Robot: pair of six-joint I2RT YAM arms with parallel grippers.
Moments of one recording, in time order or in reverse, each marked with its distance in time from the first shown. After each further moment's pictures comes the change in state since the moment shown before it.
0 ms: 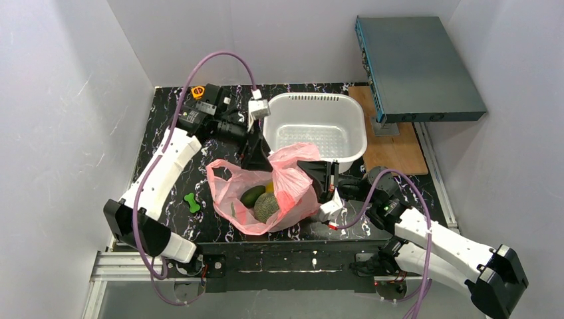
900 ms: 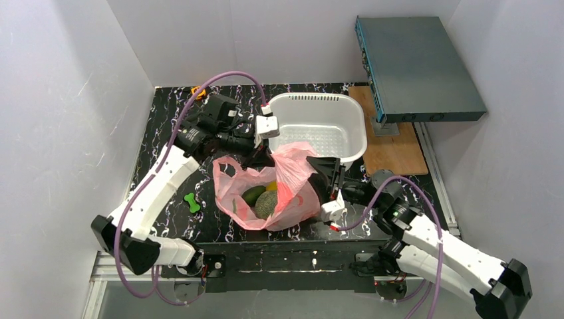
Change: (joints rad) left arm -0.156 -0.125 -0.117 0.118 -0.175 0.138; right arm 0.000 -0.093 -0.003 -0.177 0.081 -0.006
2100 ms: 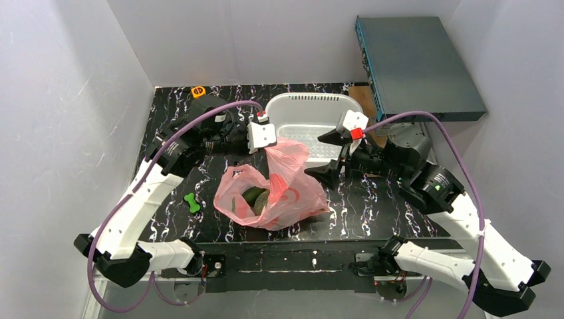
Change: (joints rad) left arm -0.086 -0.116 0.102 -0.019 -0.355 0.182; right arm -0.002 0.142 0.771 -0.850 0.145 1.159
